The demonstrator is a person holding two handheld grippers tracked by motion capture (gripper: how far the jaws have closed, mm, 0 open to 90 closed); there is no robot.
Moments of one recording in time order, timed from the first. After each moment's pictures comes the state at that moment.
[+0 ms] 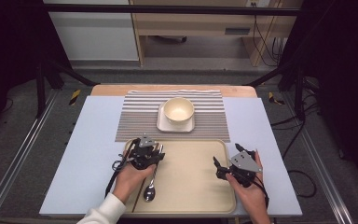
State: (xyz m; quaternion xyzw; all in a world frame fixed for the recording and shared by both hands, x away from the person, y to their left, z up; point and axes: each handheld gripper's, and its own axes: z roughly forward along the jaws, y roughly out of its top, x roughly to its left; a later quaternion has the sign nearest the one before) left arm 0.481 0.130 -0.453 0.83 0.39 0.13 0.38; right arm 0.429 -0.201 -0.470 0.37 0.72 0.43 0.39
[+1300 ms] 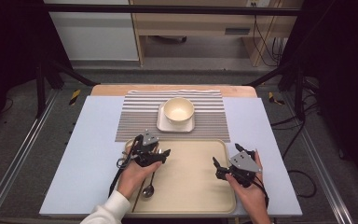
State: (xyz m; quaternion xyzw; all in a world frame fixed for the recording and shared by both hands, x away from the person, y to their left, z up) left arm 0.494 0.120 -0.452 0.81 0.39 0.18 0.40; right arm 0.429 -0.201 -0.469 0.37 0.73 0.43 0.39
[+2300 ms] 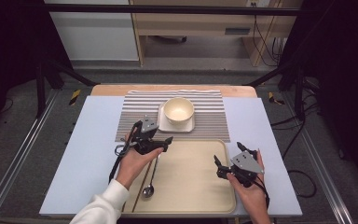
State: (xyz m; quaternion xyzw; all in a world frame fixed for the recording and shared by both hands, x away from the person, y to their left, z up) left arm 0.509 0.118 -0.405 0.80 0.37 0.20 0.43; right arm 0.428 -0.203 -0.466 0.37 0.71 0.44 0.40
